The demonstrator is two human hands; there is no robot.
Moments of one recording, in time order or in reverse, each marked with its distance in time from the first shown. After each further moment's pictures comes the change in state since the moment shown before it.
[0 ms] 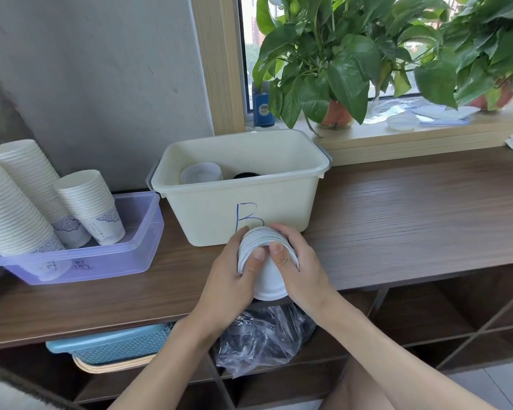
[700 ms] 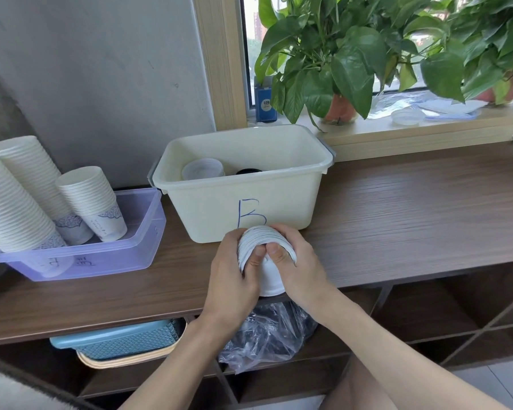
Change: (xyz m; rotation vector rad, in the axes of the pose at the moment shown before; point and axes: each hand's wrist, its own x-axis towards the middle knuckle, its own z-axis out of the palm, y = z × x) left_hand -0.003 -0.008 0.008 0.158 0.180 0.039; right_hand 0.001 -0.006 0.002 0.065 -0.060 0.026
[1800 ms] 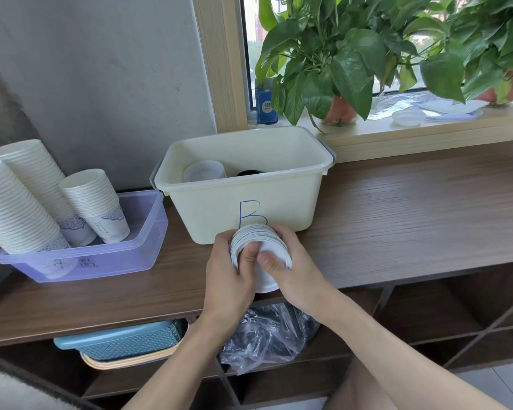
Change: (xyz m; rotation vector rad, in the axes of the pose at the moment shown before) left_hand 0.002 0.004 -0.001 -0.041 0.105 -0.099; right_hand -0.002 -0.001 0.002 0.078 -0.119 0.037
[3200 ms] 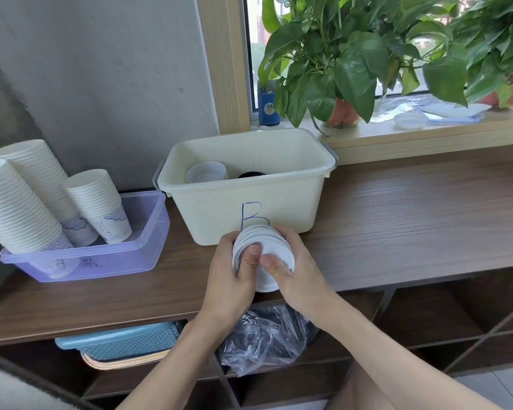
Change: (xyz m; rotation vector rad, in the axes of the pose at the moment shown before) left_hand 0.001 0.003 -0.006 -0.109 -0.113 -0.022; right_hand 0.000 0.001 0.003 -0.047 0.072 -0.039
